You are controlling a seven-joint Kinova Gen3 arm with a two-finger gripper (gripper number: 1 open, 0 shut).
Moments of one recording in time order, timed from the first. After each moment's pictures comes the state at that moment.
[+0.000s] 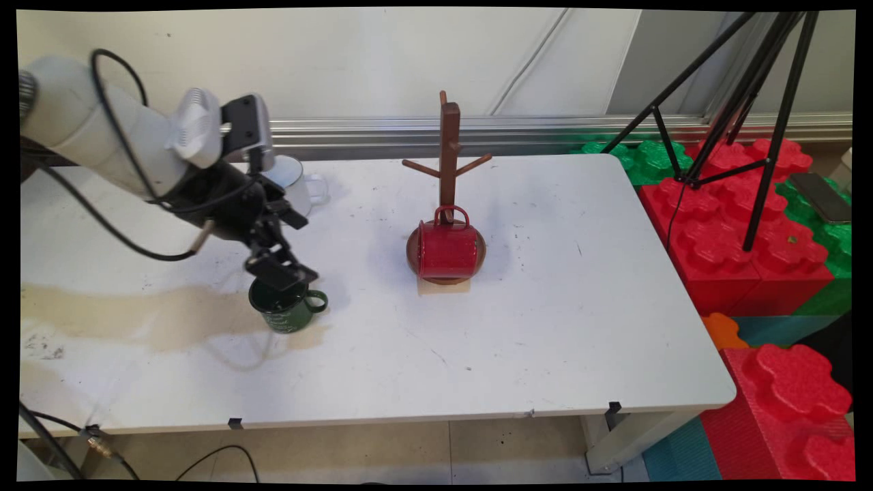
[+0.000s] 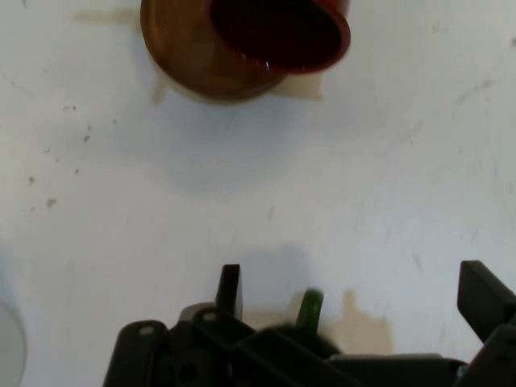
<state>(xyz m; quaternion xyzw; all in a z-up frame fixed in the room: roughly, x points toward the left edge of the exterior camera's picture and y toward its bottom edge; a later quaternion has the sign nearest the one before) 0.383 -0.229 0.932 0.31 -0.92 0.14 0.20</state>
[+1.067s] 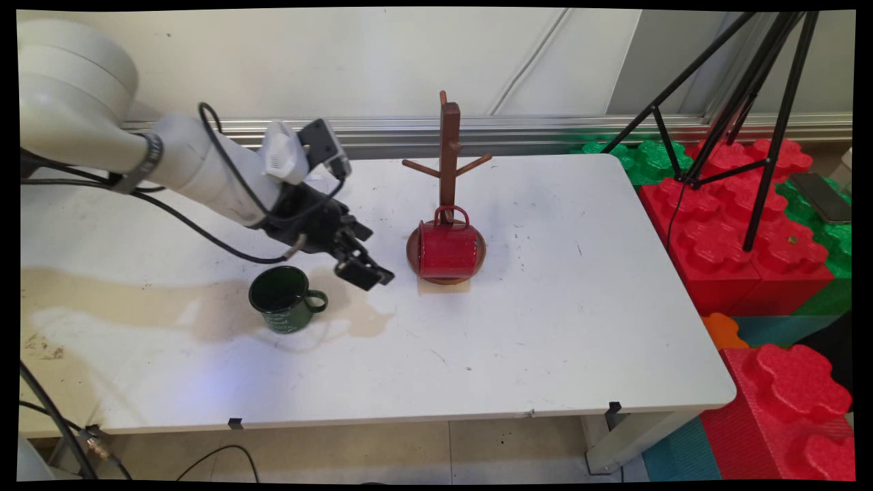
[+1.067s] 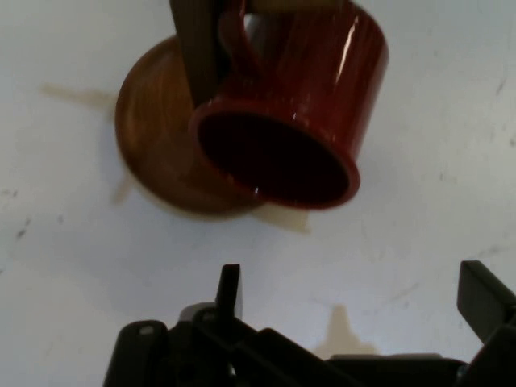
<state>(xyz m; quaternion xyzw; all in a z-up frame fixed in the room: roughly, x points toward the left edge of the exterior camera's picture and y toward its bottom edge) 0.342 -0.273 0.870 0.37 -0.87 0.12 0.29</state>
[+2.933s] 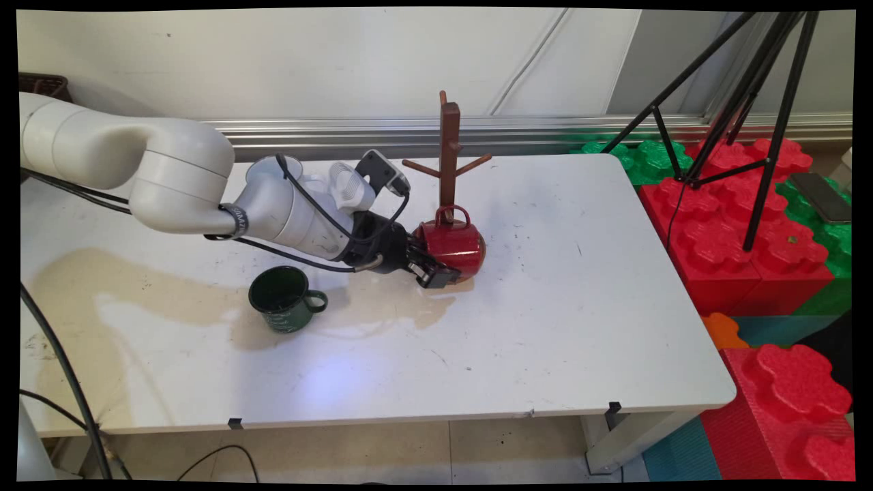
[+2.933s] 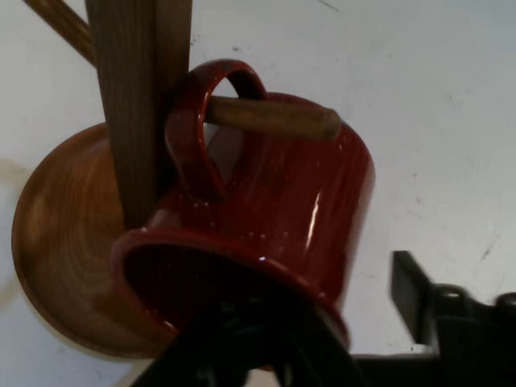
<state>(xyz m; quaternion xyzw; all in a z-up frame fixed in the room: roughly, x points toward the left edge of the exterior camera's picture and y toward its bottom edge) 0.287 -0.303 0.798 0.44 -0.80 0.11 0.39</state>
